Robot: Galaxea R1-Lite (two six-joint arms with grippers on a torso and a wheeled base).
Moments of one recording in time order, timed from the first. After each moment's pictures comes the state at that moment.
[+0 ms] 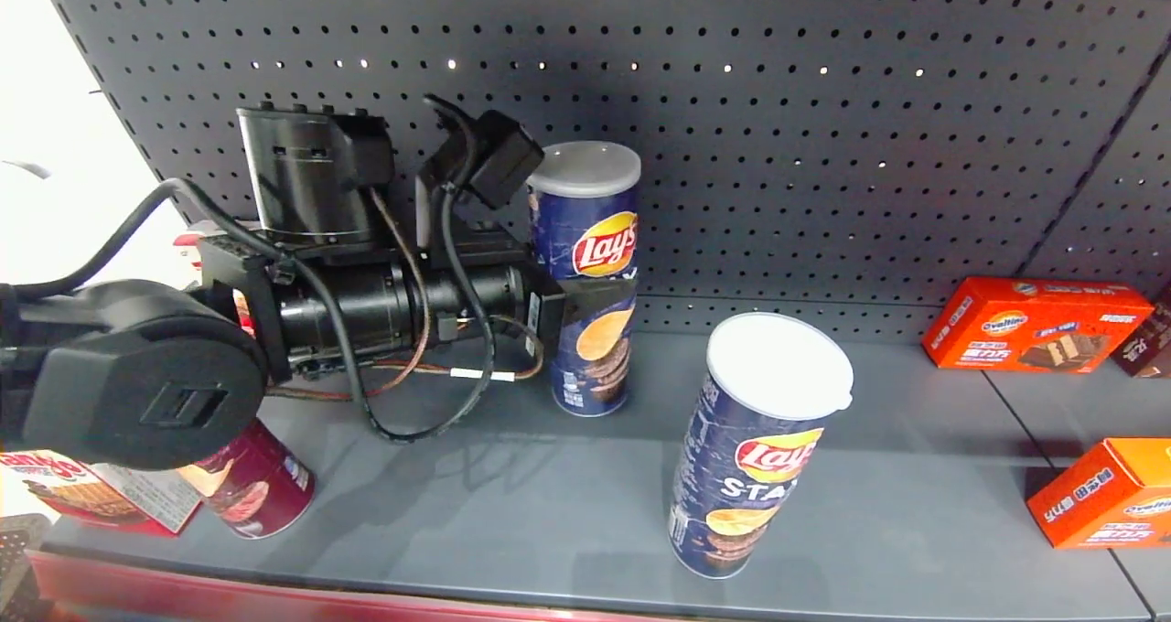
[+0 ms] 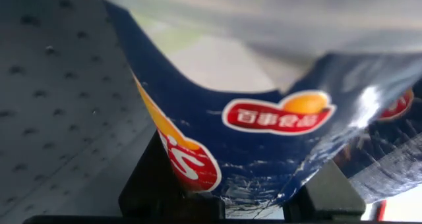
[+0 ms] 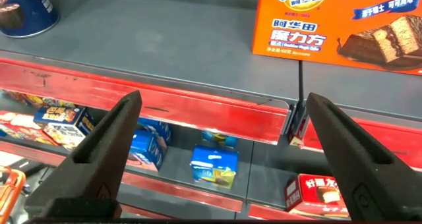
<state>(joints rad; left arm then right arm) -0.54 1.73 -1.12 -0.47 -0.44 0.13 0.18 0.09 0.00 0.00 -0.02 -0.01</state>
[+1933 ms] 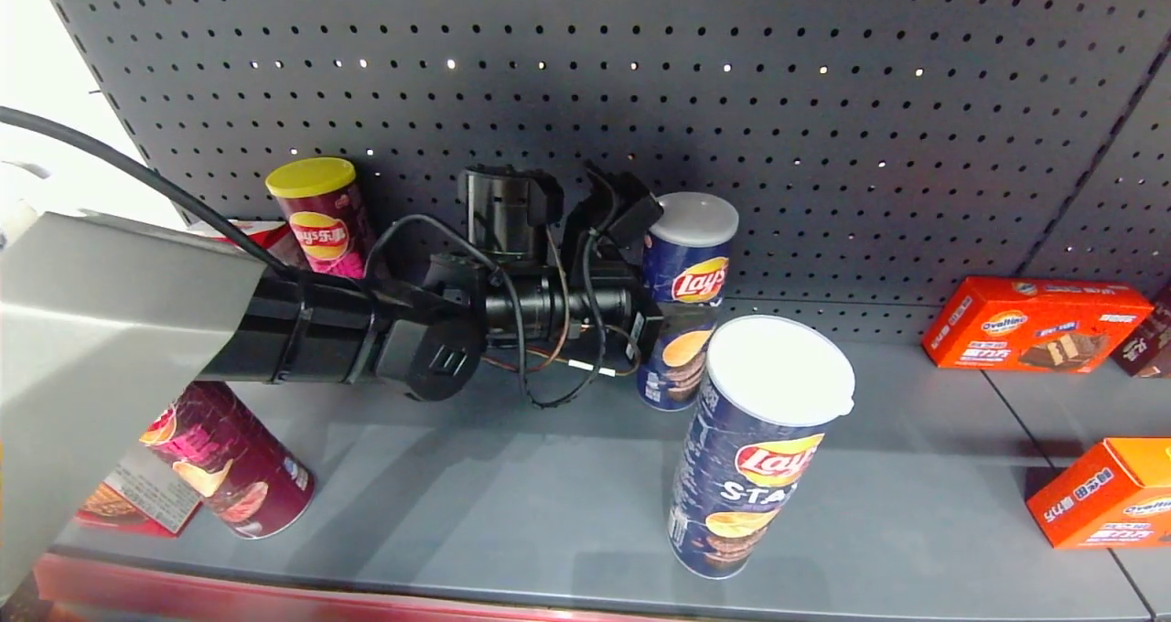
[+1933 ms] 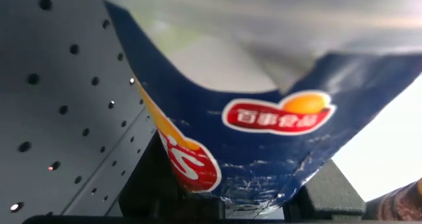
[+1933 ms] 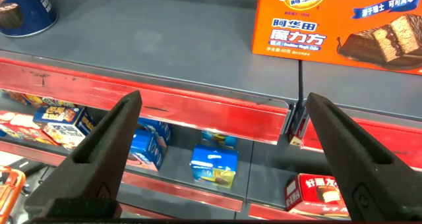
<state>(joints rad) -0.57 2.10 -1.45 -0.47 -0.62 0.23 0.18 0.10 0.00 0.00 -0.02 -0.01</state>
